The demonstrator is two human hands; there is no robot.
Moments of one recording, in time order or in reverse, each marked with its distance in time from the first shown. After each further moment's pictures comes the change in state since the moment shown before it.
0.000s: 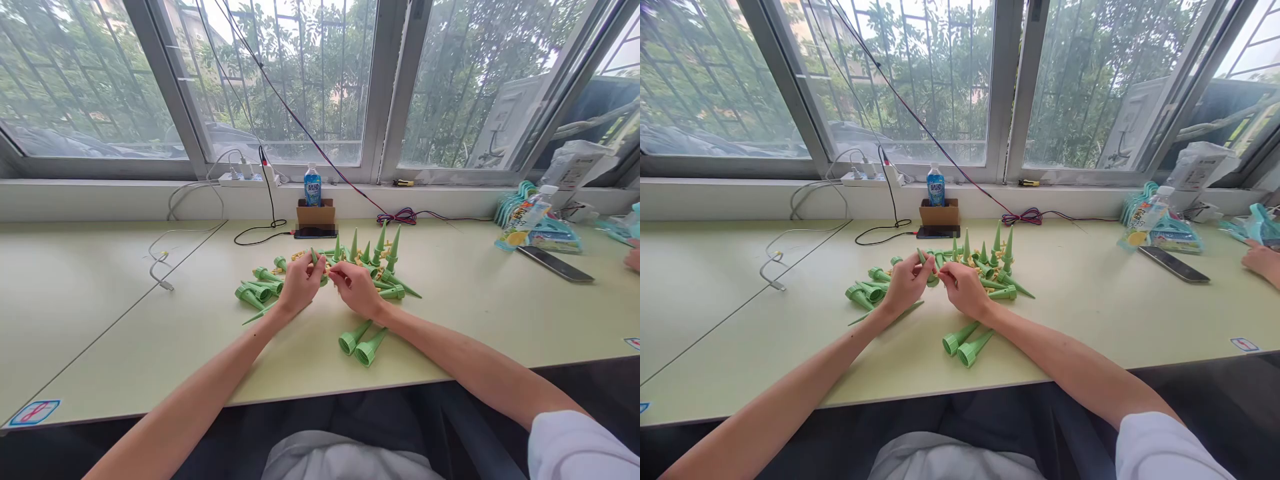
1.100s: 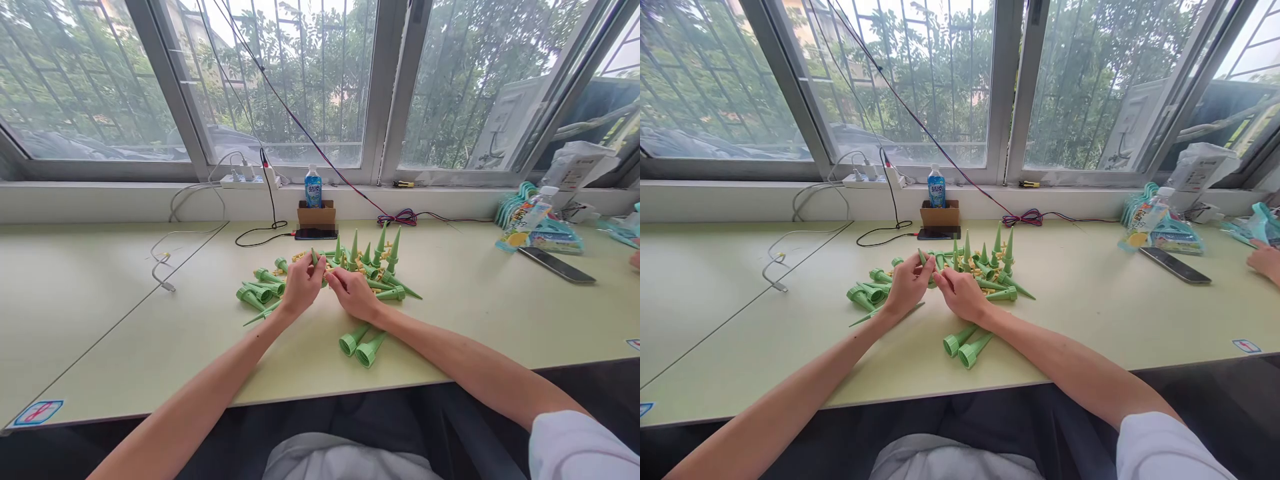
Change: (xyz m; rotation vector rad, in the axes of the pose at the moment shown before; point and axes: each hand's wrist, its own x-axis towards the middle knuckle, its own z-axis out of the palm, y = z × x) left_hand -0.001 0.007 0.002 0.010 0.056 -0.043; right_hand -0.003 -0.005 0.002 -0.085 -0.106 0.040
